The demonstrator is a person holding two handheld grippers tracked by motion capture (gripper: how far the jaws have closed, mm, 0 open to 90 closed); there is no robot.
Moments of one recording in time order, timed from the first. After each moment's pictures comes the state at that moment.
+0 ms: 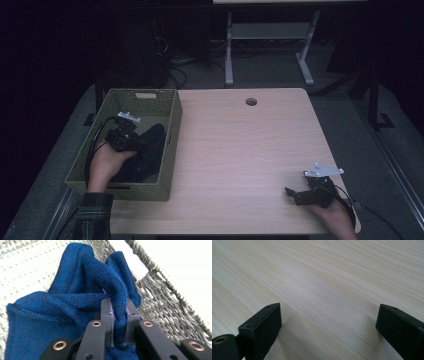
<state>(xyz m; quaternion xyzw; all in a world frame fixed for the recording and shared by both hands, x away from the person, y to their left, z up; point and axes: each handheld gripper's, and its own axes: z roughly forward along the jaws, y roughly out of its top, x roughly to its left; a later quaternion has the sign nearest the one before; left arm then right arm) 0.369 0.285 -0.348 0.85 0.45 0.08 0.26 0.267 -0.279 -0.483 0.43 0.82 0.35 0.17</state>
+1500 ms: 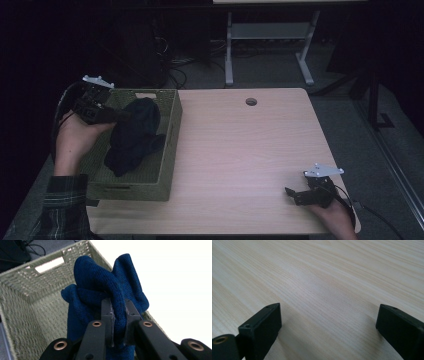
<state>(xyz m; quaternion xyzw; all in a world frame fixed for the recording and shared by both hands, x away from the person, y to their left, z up) 0.359 0.299 -0.229 0.83 0.44 0.16 0.30 0.267 -0.279 -0.483 0.43 0.82 0.35 0.17</state>
